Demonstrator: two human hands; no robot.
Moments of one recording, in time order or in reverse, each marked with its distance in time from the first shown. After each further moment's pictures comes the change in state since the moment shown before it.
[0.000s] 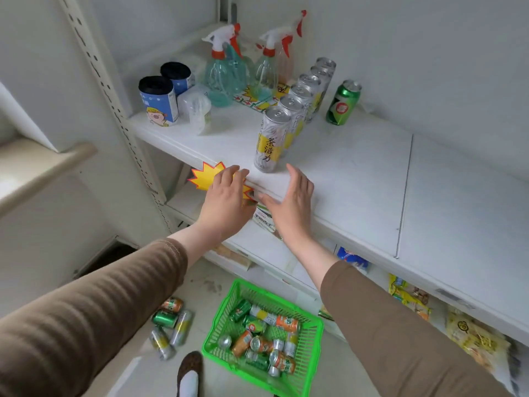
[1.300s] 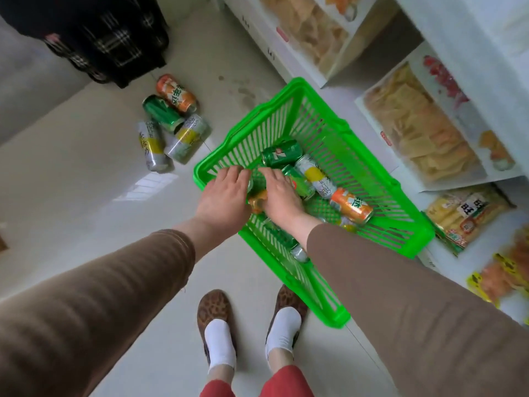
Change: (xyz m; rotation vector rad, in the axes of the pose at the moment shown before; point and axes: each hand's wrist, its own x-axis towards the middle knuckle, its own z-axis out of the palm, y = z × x) left_hand -0.377 -0.157 0.529 0.160 -0.494 -0.524; right_hand -0.424 0.404 0.370 -0.171 -1.196 -0.111
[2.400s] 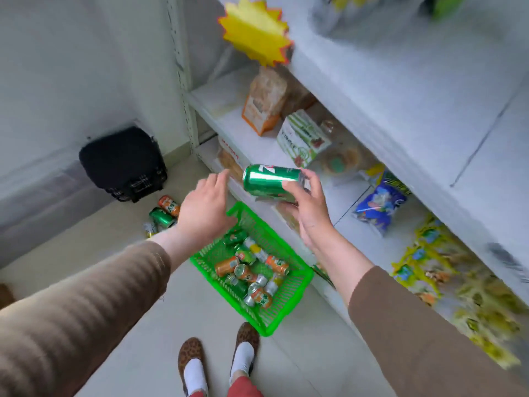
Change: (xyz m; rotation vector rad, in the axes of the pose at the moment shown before) left_hand -0.132 0.110 -0.408 -0.148 0.294 0.051; right_hand -0.247 -0.192 -0.414 1.245 0.515 0.067
